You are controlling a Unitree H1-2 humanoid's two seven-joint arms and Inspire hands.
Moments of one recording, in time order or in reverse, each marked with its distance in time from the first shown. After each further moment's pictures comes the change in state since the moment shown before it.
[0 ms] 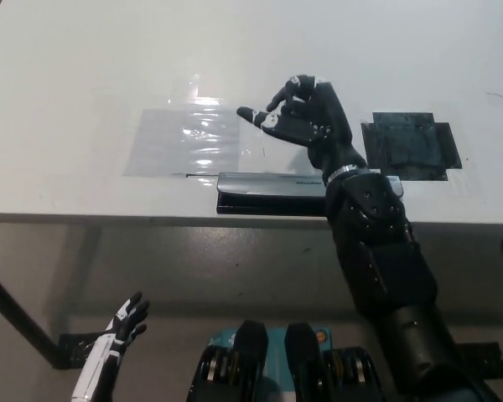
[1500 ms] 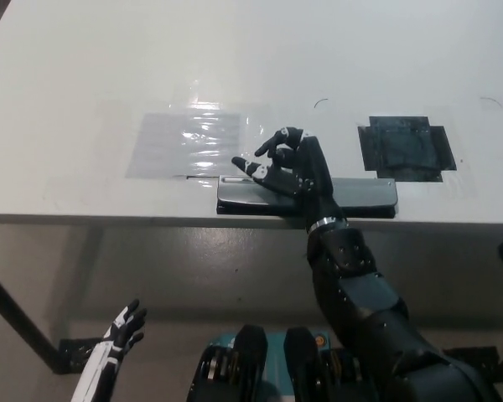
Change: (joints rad) left_arm 0.034 0.000 0.001 0.001 0.002 0.002 -0.001; right_arm -0.034 0.033 -0.006 0.593 -0.038 -0.566 0.014
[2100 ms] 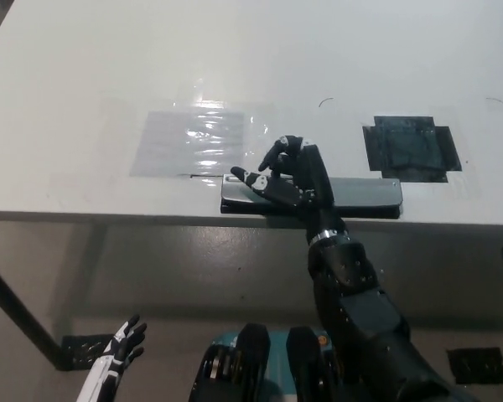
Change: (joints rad) left_arm 0.019 0.000 -0.004 0.013 0.005 -0.004 0.001; right_arm 0.094 0.004 0.016 -0.240 -0.030 0.004 -0.011
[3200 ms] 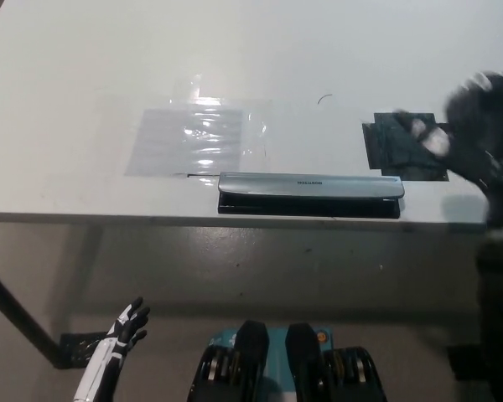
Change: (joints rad) left_arm -0.058 -0.001 0.002 0.017 0.002 0.009 0.000; right_arm 0.364 -0.309 -0.025 -1.123 0.095 0.362 0.002
